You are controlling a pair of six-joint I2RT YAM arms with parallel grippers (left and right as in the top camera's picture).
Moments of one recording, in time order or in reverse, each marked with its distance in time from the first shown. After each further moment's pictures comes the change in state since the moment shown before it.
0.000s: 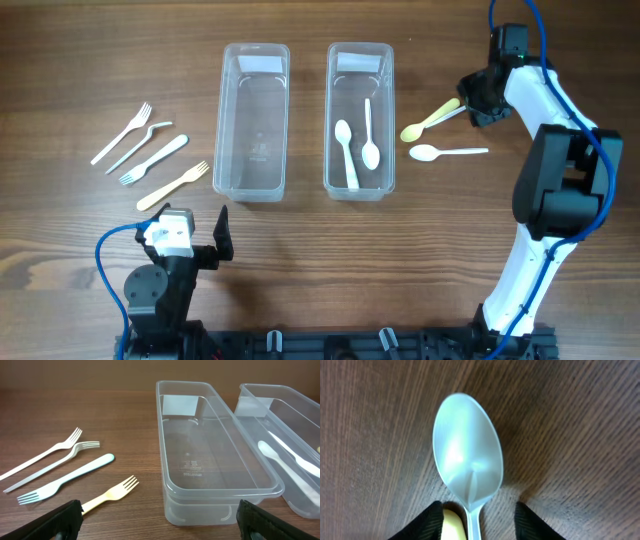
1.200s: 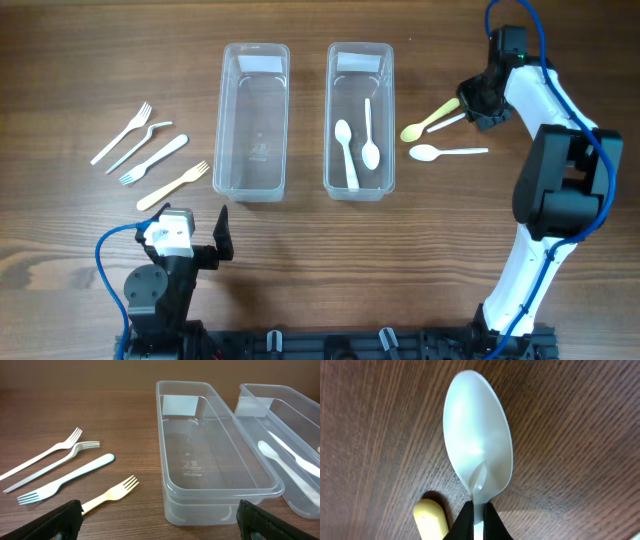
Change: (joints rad) left arm 0.000 0.000 0.000 0.000 0.000 0.000; right arm -0.002 0.000 0.001 -0.055 -0.004 -0.058
